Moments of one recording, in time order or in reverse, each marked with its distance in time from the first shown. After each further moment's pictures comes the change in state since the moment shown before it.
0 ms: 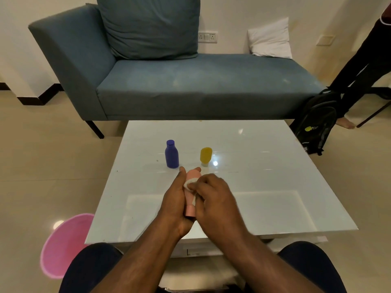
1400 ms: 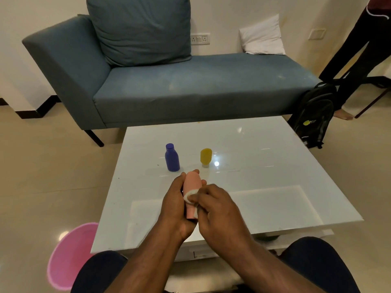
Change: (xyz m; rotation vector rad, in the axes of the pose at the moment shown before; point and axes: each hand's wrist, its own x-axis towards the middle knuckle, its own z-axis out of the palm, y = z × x) left_hand 0.002 0.002 -0.003 0.017 0.026 0.032; right_hand -0.022 -0.006 -0.003 0.051 -0.045 -0.016
